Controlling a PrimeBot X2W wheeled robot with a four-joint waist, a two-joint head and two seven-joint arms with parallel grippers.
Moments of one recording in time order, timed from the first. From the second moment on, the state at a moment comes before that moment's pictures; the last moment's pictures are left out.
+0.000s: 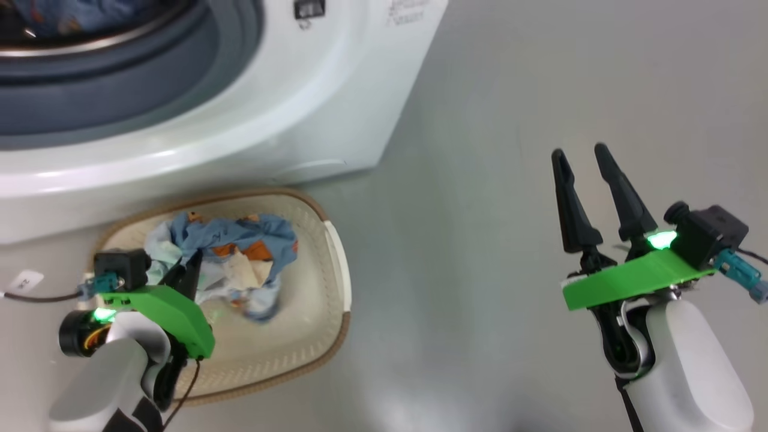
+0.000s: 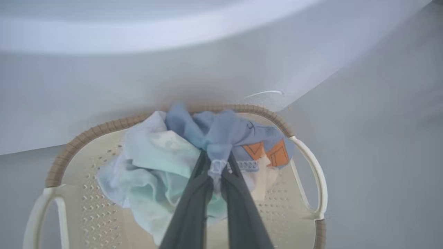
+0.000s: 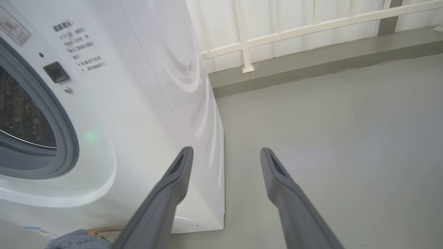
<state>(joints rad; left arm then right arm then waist) -0.68 0.25 -0.64 0.95 -0.77 -0.13 -0.25 -0.41 -0.09 0.08 0.22 0.41 0.13 -0.26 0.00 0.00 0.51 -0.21</state>
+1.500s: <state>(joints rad) -0.25 0.16 -0.21 0.16 -0.43 -0.02 -0.26 -0.25 -0.16 0.08 0.26 0.43 0.13 -0.26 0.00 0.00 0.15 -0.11</state>
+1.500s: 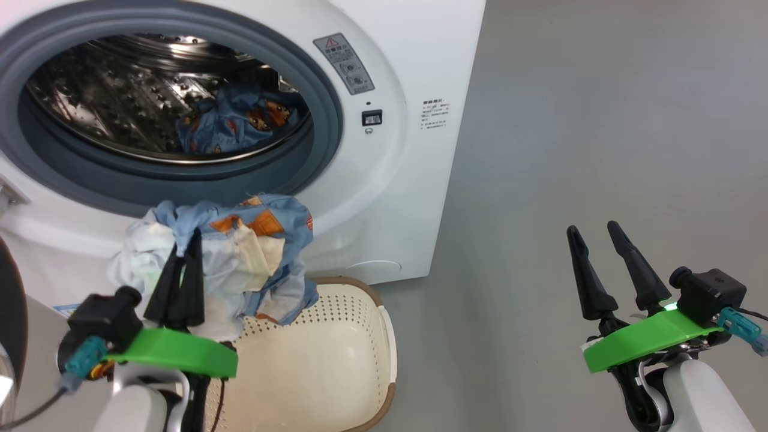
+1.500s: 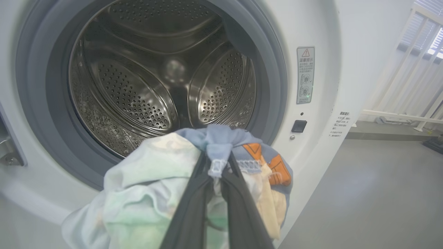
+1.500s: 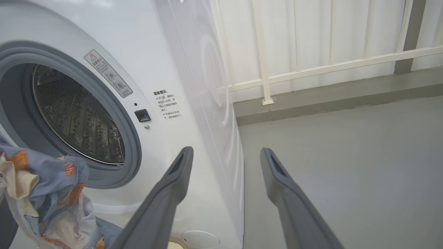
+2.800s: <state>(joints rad) -1.18 0.29 -0.09 0.87 -0.30 -0.07 -0.26 -0.39 -0.09 0.11 0.18 0.42 0.13 -0.26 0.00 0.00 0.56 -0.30</state>
